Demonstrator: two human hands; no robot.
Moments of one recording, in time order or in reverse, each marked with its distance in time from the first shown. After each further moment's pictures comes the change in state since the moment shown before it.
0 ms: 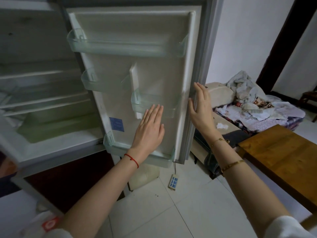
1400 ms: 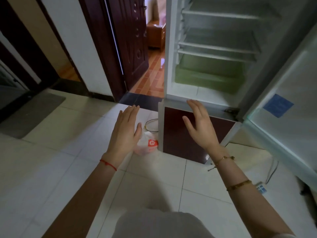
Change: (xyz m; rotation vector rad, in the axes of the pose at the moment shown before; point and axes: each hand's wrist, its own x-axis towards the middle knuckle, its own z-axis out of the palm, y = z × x) left_hand -0.424 -0.290 -0.250 0.297 0.057 -0.926; right_hand -0.212 -0.399 0.287 0.497 -0.755 -0.391
